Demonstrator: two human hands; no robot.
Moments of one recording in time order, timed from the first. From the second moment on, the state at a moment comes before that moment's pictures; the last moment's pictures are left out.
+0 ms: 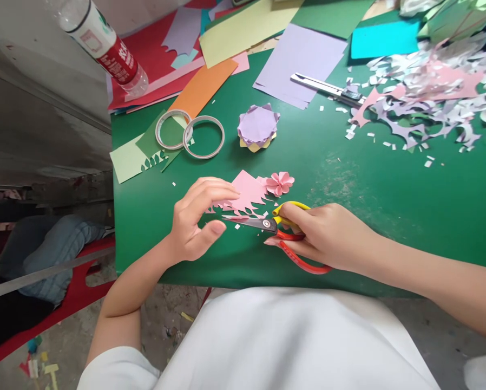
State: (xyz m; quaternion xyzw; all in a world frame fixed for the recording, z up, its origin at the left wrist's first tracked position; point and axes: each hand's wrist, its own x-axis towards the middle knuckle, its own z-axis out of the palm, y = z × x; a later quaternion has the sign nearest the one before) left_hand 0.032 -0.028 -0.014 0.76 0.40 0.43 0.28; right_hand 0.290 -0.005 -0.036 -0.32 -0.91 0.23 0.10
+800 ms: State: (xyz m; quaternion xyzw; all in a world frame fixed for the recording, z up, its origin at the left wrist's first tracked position) left_hand 0.033 -0.027 -0.010 0.65 0.54 0.42 0.33; right_hand 0.291 0.002 -0.026 -0.33 -0.80 0.47 0.18
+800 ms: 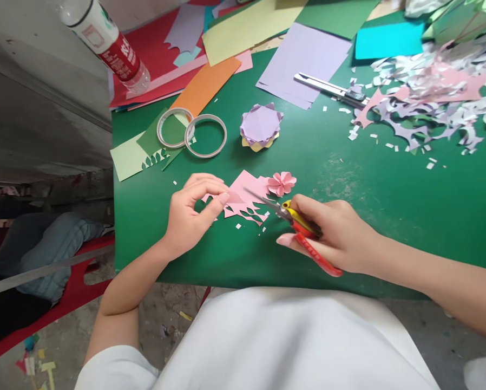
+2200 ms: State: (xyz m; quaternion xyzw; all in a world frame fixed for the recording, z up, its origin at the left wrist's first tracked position) left_hand 0.061 -0.050 -0.026 0.62 0.46 0.39 0.50; right_hand 0.273 -0.014 -0.012 -0.38 -0.47 0.78 0.17
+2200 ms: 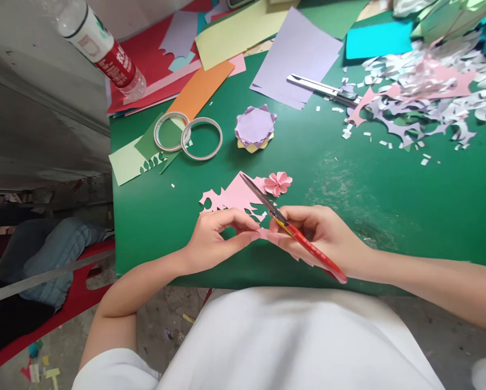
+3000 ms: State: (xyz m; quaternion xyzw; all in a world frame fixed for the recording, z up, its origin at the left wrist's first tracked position) left_hand 0.063 -0.051 -0.032 0.58 0.43 0.44 0.54; right_hand 0.273 -0.016 -0.016 -0.39 -0.49 0.76 0.17
